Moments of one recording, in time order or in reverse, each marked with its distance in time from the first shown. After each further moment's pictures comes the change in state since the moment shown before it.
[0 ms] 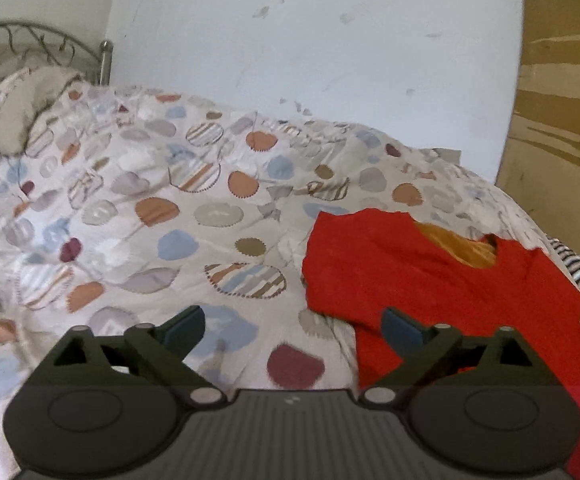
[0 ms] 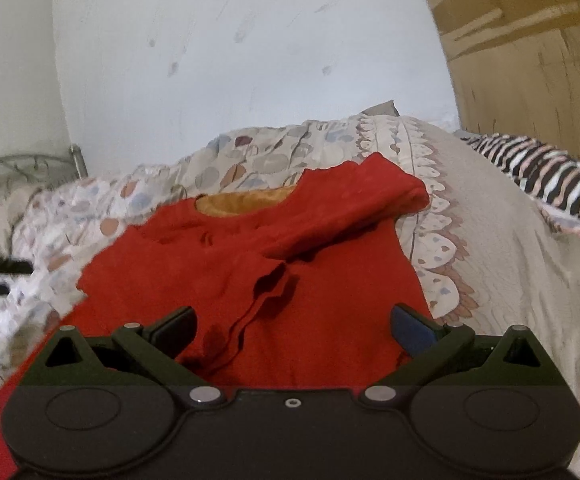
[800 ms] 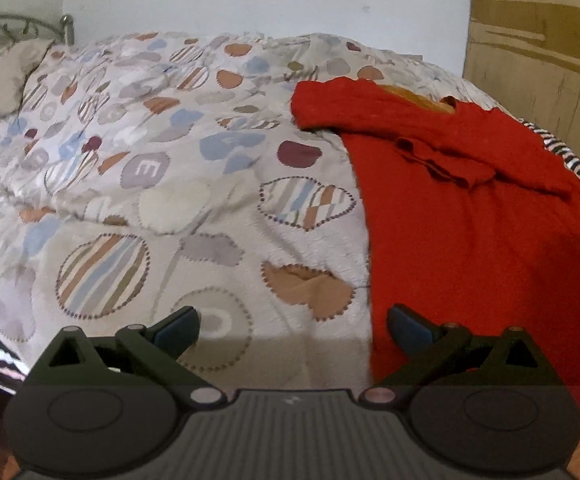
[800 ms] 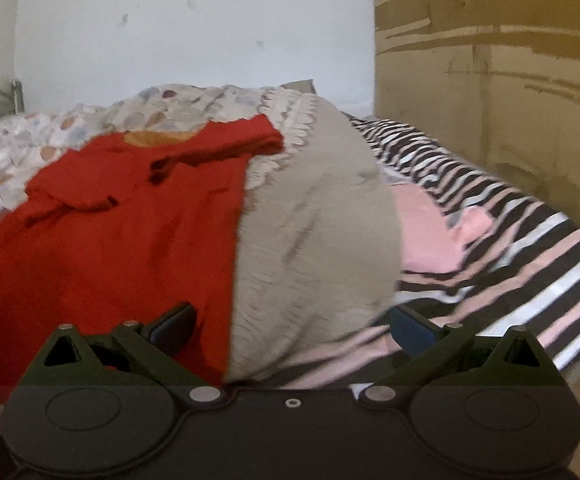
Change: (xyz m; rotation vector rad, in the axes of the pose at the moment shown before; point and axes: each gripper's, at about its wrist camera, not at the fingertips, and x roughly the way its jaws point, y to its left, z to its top) left arm -0.074 0.030 -0.116 0.141 0.214 -0.044; right arm -0.140 -0.034 -0.057 -0.219 0.107 -0.349
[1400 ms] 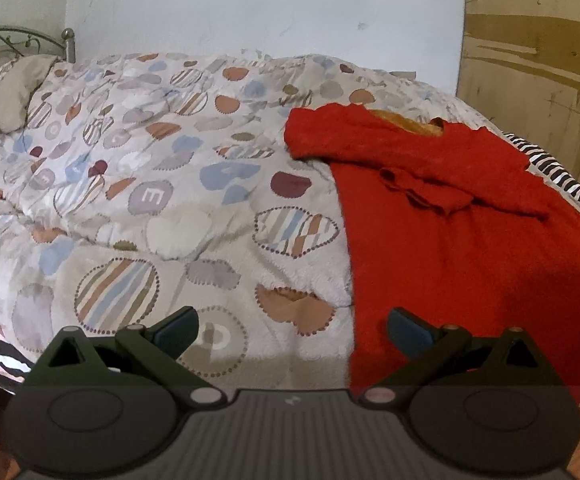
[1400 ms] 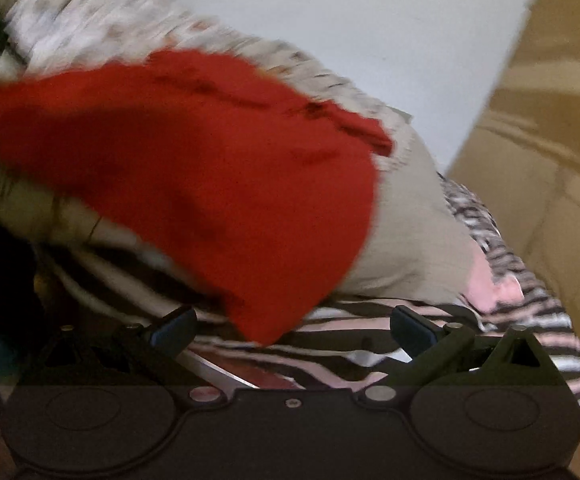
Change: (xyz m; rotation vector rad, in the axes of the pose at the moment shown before) left arm -0.035 -0.011 0.011 0.019 -0.052 -0.002; right arm -0.020 0.084 -0.071 -0.567 -0.015 0.037
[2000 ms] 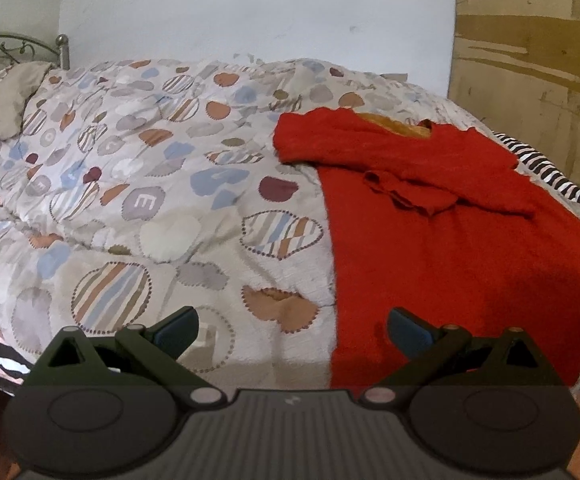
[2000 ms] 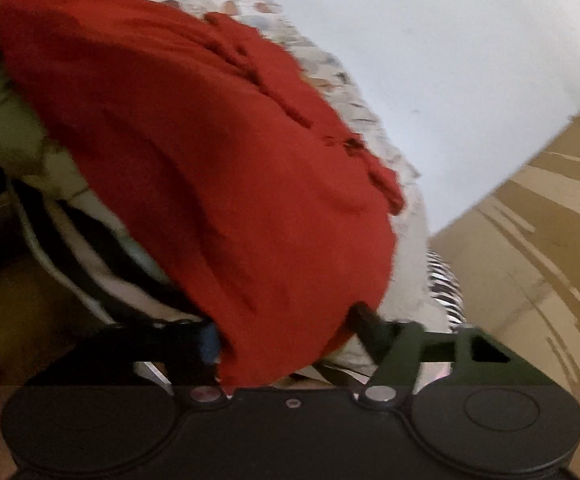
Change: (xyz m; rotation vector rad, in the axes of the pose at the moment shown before) left arm -0.009 -0.008 -0.002 0.017 -0.013 -0.017; right arm 0.013 0.016 0.024 -0.343 -0.043 -0.068
